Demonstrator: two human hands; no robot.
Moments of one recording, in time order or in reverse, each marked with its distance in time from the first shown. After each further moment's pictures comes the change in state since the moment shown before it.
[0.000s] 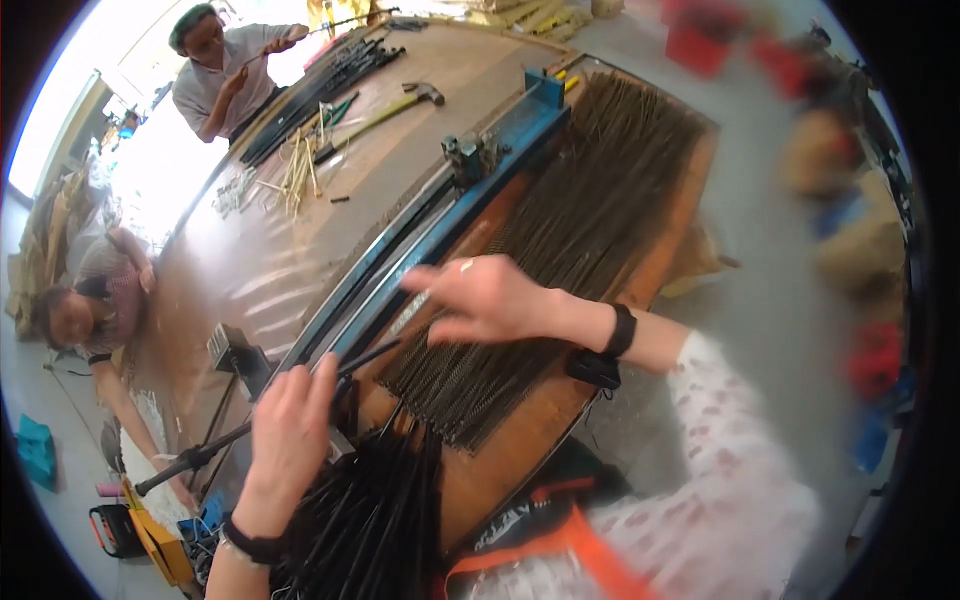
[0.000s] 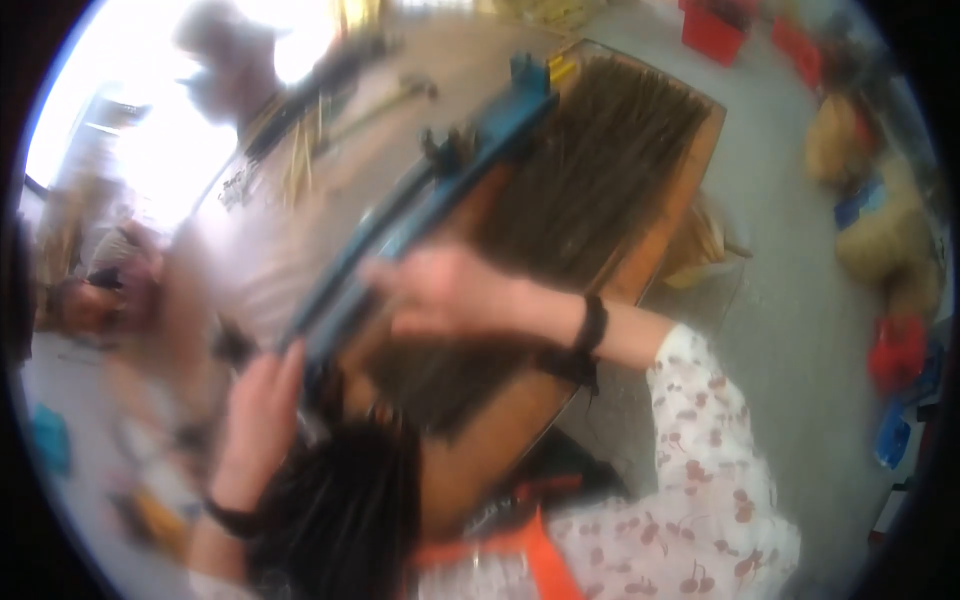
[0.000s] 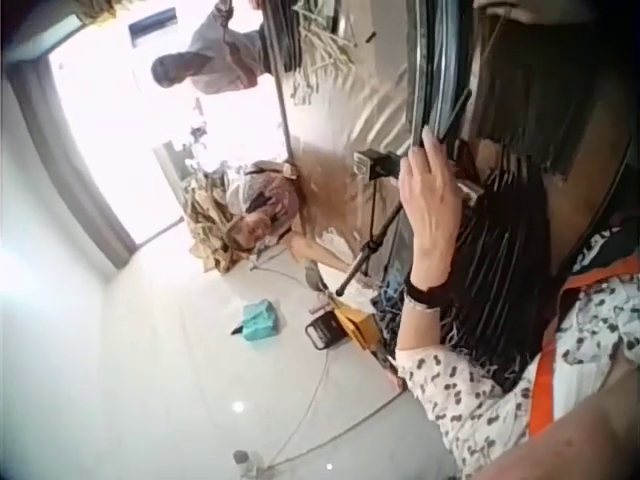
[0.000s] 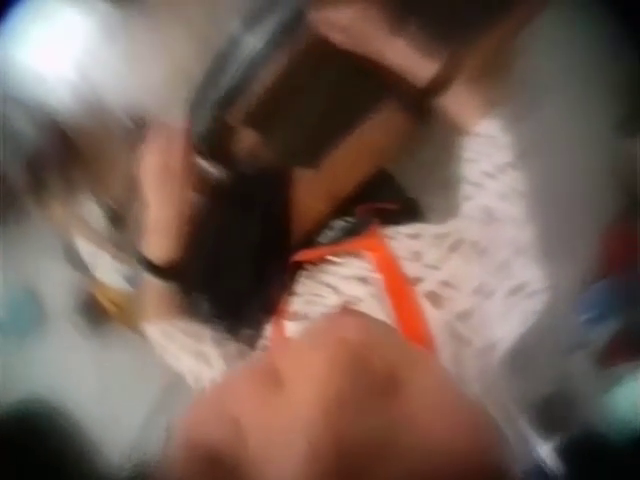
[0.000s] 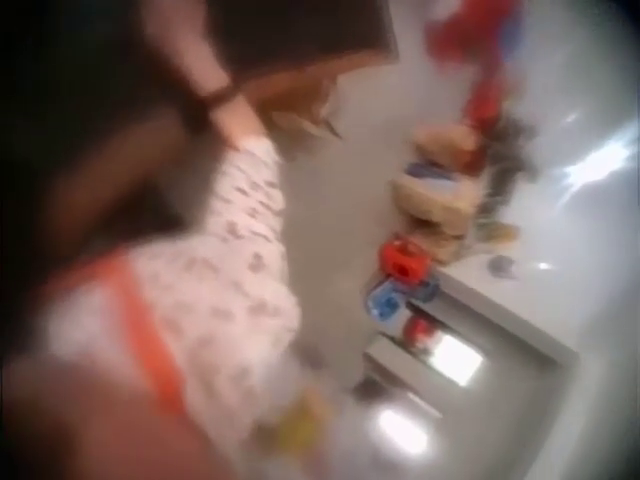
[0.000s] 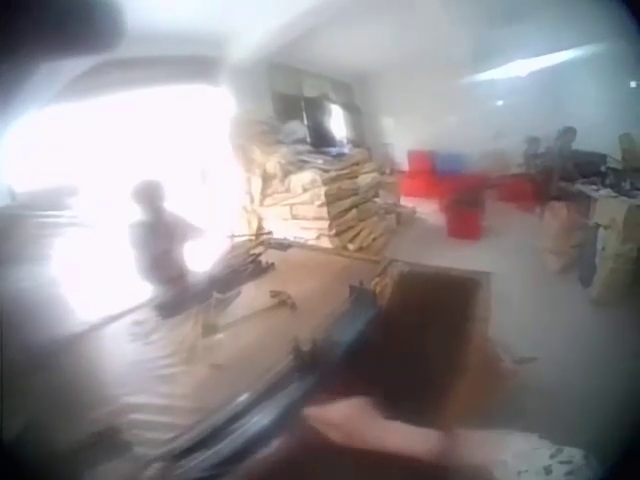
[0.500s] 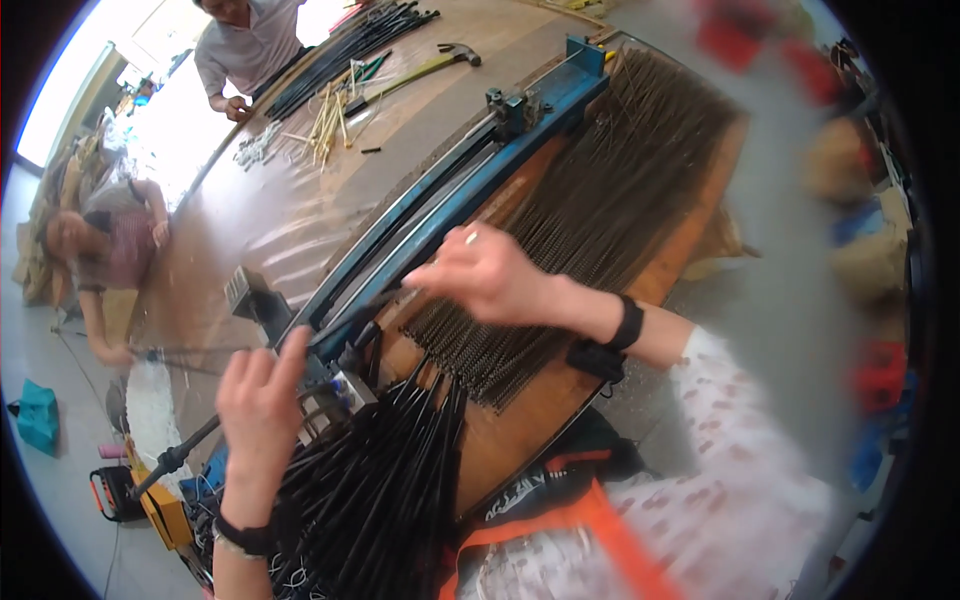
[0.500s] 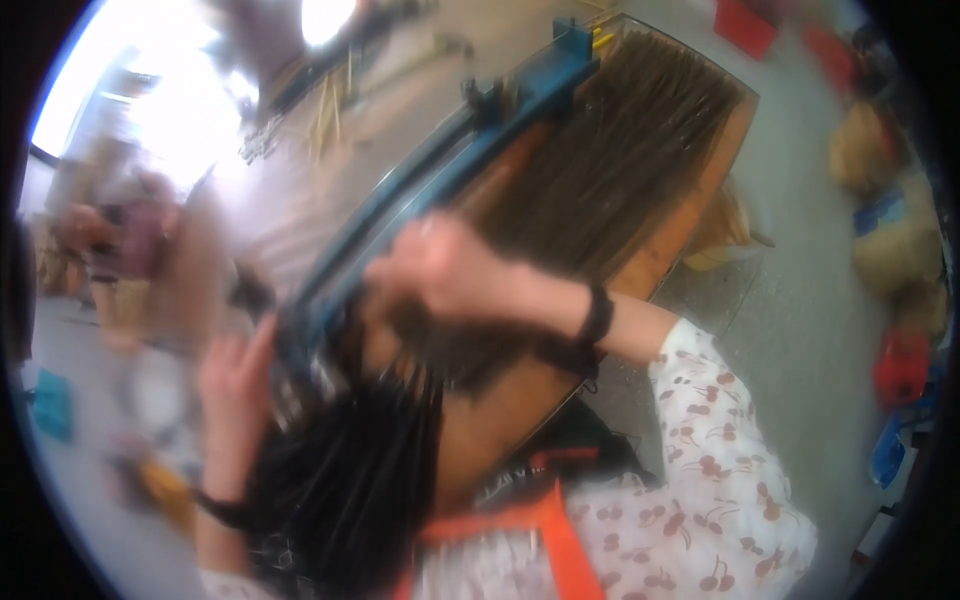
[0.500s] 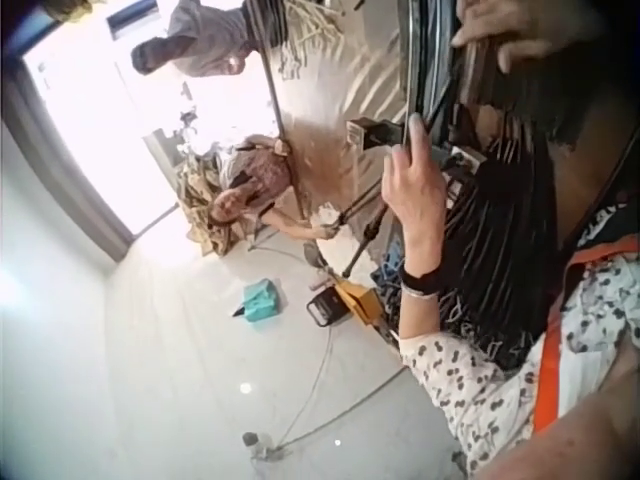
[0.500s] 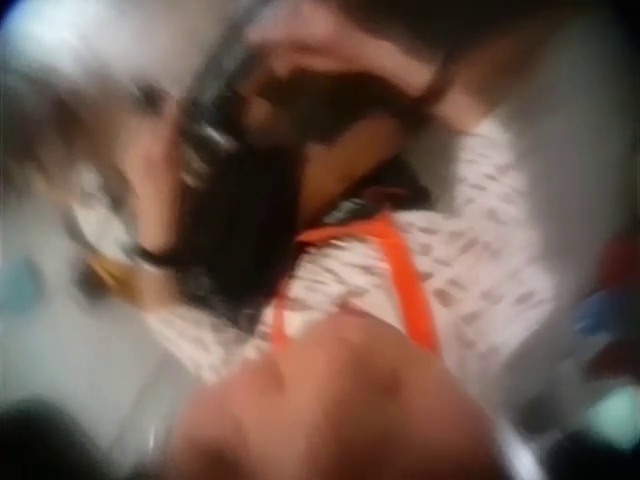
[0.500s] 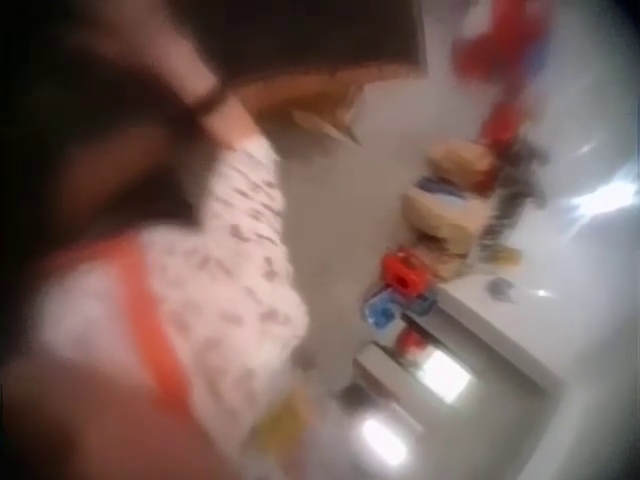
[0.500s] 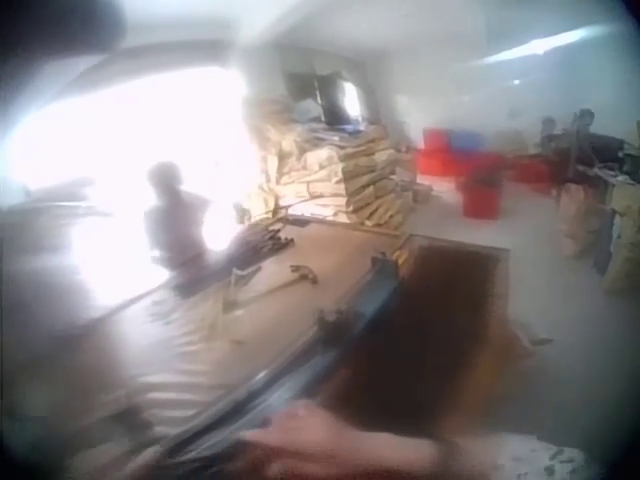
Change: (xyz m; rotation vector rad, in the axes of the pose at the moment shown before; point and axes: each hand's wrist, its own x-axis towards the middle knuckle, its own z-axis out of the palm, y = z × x) left_hand -0.047 -0.017 -0.019 0.133 0.132 -0.150; right_hand 0.017 -0.039 0.039 -0.017 0.062 -0.101
